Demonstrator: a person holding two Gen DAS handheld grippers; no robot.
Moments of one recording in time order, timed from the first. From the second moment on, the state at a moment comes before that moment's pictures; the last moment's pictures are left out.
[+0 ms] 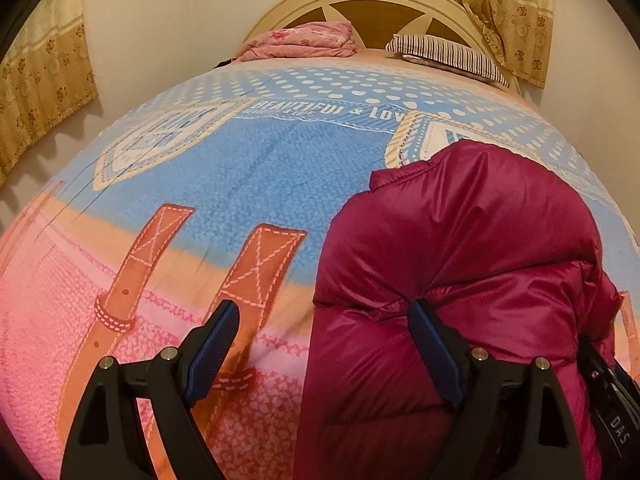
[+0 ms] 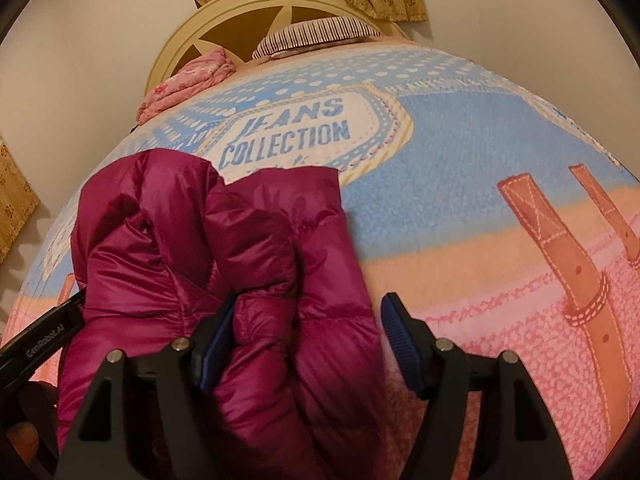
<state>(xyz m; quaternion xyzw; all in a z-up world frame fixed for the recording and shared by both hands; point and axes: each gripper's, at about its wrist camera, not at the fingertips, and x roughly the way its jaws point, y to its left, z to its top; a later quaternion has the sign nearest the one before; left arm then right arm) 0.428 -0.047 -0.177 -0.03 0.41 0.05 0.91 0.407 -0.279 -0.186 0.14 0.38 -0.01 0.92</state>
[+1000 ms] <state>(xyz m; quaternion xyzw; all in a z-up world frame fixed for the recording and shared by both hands) 0.400 -0.039 -0.189 -0.03 0.41 -0.01 0.91 0.413 -0.284 -0.198 0.15 0.39 0.01 0.91</state>
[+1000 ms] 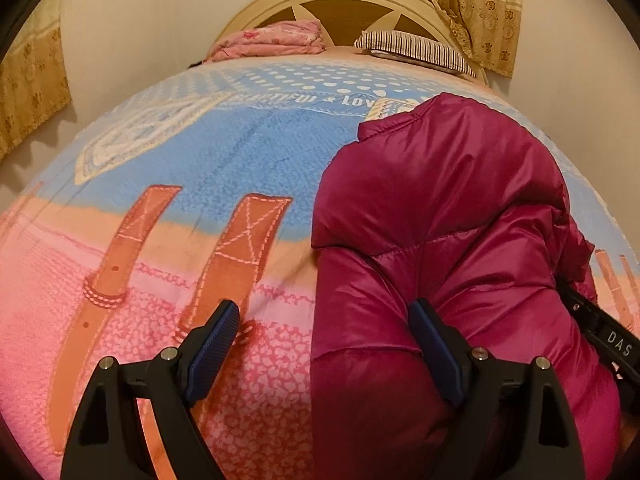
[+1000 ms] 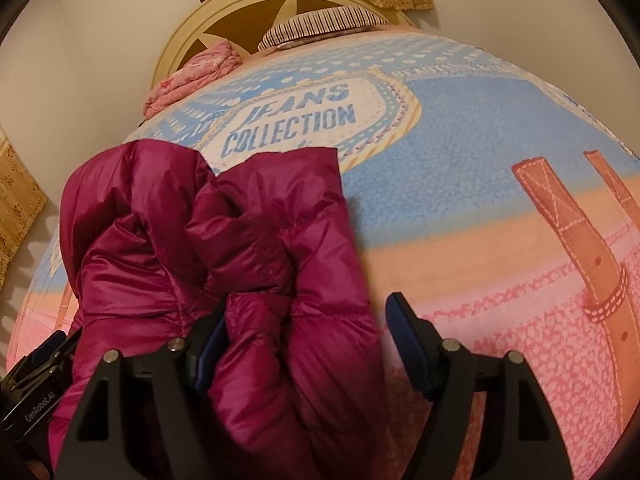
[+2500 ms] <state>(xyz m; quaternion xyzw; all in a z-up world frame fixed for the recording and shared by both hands) 0.395 -0.082 -0.176 0.08 0.38 -0.05 0.92 0.405 -0.261 -0.192 0.11 0.38 0.04 0.92</state>
